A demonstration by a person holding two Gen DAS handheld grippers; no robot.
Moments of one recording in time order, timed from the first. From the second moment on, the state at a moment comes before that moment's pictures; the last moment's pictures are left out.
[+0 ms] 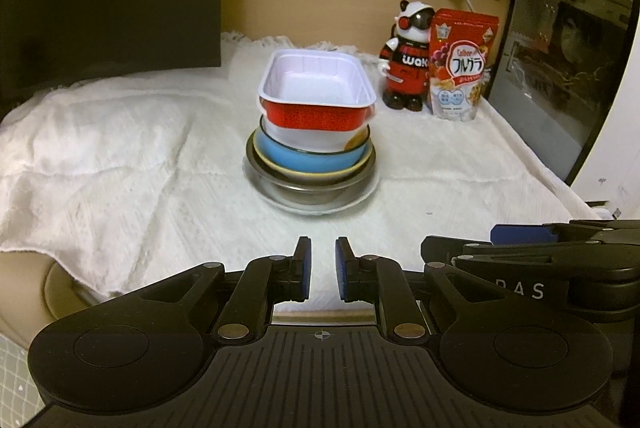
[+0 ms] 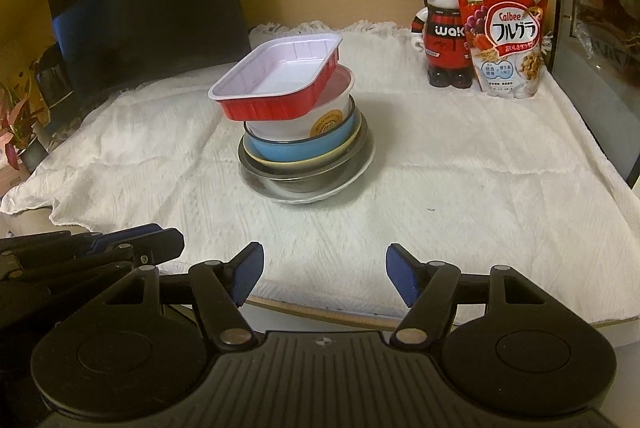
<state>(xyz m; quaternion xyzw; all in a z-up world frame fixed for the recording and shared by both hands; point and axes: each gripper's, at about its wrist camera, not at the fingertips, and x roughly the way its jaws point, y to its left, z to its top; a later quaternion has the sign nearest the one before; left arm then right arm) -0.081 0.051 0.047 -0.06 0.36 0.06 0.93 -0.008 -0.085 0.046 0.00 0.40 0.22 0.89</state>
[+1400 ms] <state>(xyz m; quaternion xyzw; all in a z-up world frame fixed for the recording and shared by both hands) -0.074 0.048 0.044 -0.06 0.36 0.06 0.93 -0.007 -0.092 0.043 0.00 0.40 0.21 0.89</state>
